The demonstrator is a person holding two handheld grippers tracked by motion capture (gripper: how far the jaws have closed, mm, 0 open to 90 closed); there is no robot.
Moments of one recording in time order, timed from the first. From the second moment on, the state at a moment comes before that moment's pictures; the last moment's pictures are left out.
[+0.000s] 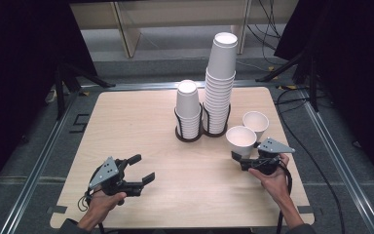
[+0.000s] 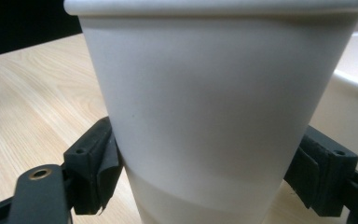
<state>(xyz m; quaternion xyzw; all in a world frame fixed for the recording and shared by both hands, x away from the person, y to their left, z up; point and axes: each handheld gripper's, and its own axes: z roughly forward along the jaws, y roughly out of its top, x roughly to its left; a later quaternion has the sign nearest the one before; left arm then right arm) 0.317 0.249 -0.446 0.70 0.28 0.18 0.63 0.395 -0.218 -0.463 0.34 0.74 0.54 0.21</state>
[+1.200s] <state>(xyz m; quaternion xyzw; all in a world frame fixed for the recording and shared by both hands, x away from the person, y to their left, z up) 0.317 0.249 -0.447 0.70 0.28 0.18 0.63 0.406 -0.218 -0.483 0.35 0.79 0.47 0.20</state>
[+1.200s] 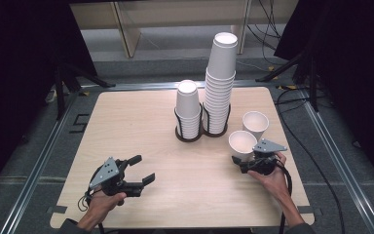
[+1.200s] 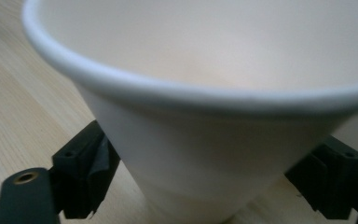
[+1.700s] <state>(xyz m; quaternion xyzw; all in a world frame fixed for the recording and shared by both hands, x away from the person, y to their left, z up) 0.318 0.252 -0.449 0.71 0.29 0.18 0.62 0.374 -0.236 -0.469 0.38 0.78 0.45 0.19</state>
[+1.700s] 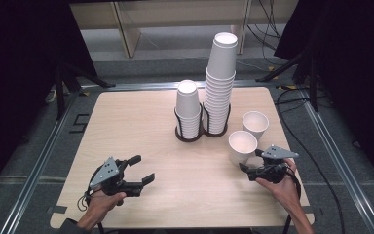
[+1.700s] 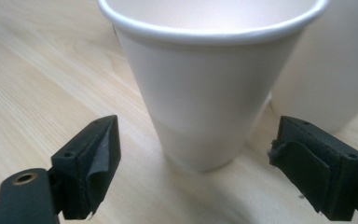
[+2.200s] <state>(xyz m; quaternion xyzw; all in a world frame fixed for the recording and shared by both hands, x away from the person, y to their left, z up) 0.319 0.249 -0.453 0.71 0.28 0.18 0.62 0.330 -0.243 -0.447 0.41 0.73 0.50 0.20</state>
